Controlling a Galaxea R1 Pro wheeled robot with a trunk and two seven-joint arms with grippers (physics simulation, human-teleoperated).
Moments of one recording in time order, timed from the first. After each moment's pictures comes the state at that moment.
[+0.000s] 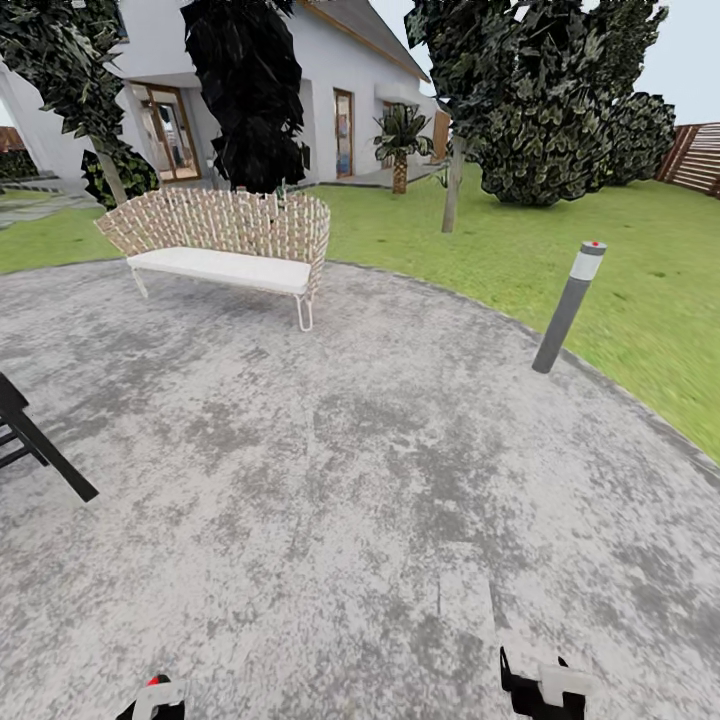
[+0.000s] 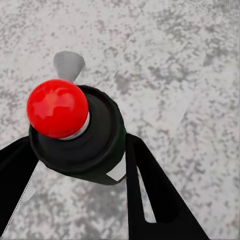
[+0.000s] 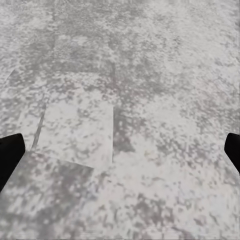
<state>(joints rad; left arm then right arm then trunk) -0.30 0.14 0.03 -0.24 0.09 -0.43 0.00 -0.36 -0.06 -0.05 -0.14 0.01 -0.76 -0.14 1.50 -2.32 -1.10</state>
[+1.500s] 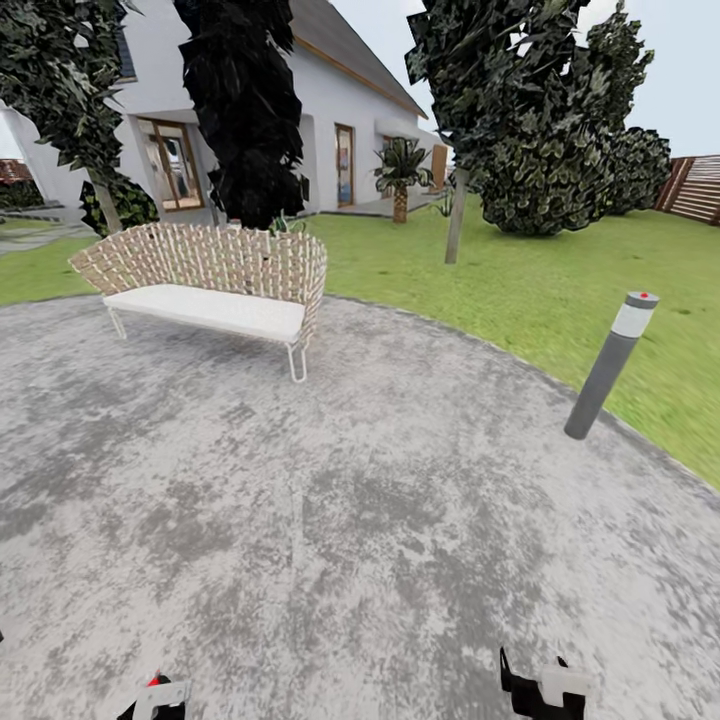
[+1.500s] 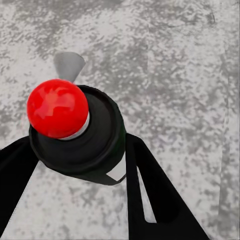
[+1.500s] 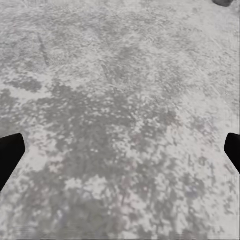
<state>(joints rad) -0.29 0.14 0.03 -0.24 0.09 -0.43 0.00 -0.36 -0.06 -0.05 -0.13 0.01 -0.76 -0.14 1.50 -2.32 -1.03</state>
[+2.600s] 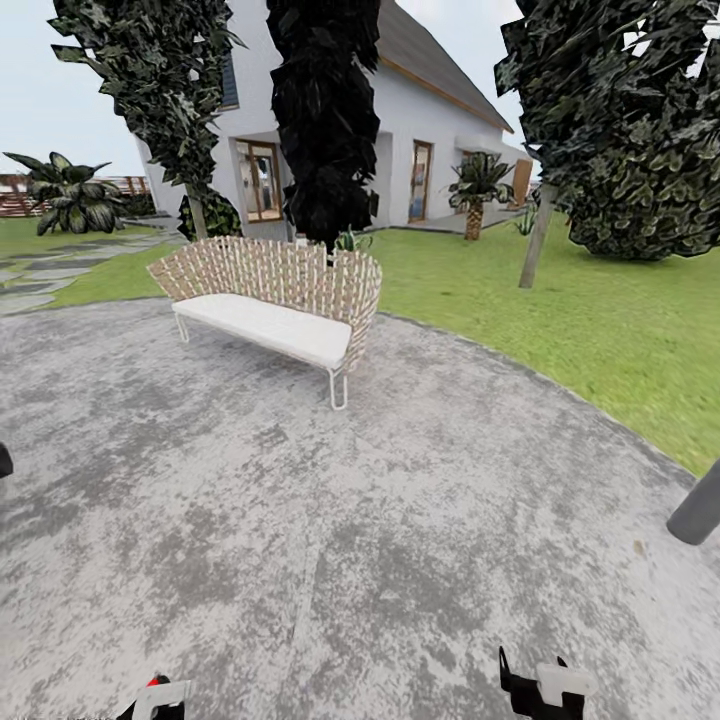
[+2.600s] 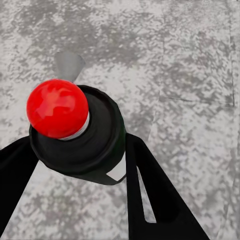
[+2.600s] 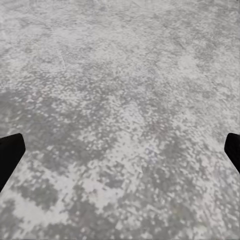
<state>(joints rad) -0.29 0.14 0.03 -0.24 0.09 -0.43 0.00 -0.36 -0.06 -0.05 -0.14 0.01 -0.76 -0.14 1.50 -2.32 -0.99</state>
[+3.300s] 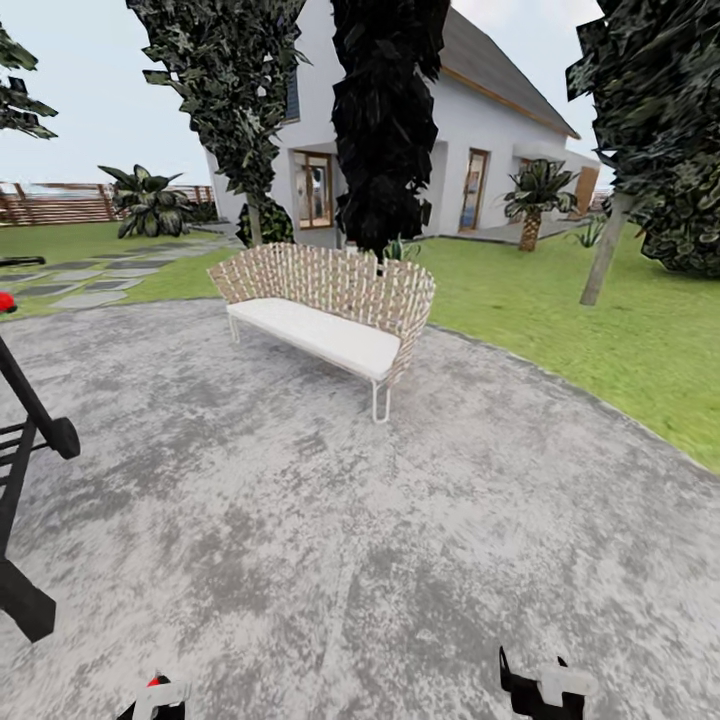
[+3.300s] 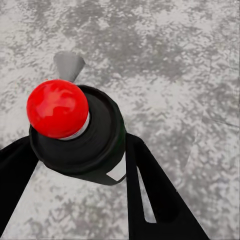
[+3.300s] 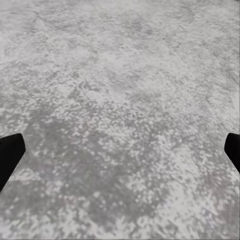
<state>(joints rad) -0.29 0.14 0.03 -0.24 0.09 -0.43 0.00 -0.36 -0.06 -0.05 -0.14 0.01 -0.76 -0.14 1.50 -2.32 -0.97</state>
